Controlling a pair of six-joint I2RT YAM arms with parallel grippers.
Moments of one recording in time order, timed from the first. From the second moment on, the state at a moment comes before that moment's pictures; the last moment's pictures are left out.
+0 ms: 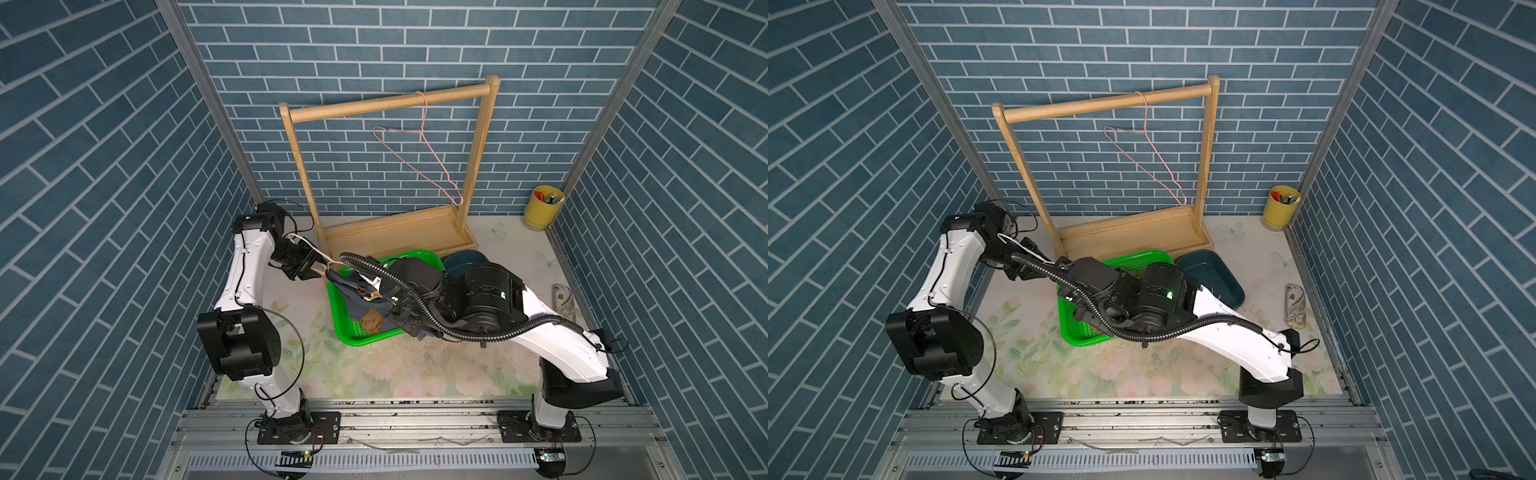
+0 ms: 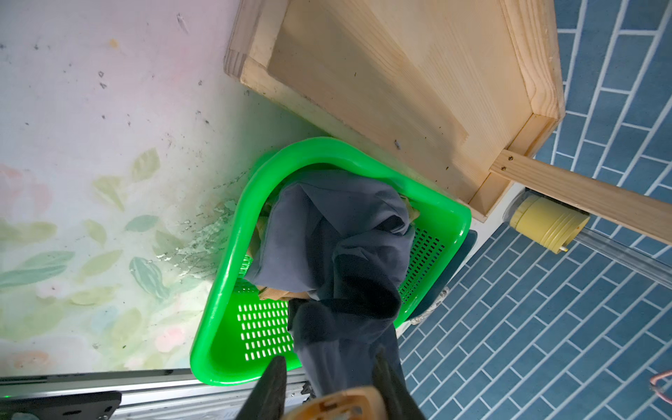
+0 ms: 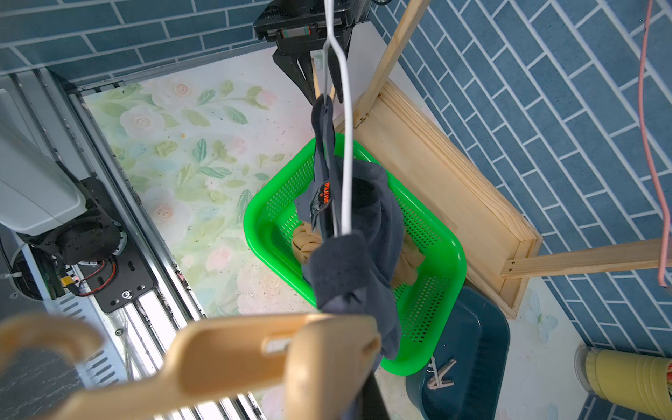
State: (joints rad) left arm 0.14 1.71 1.71 -1.38 0.58 -0.67; right arm 1.43 1.83 2.44 -1.50 0.49 0.07
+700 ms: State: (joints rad) left arm 0.14 1.68 1.70 -1.41 0.49 -0.59; right arm 1.44 1.84 2.37 -1.48 0.52 0.08
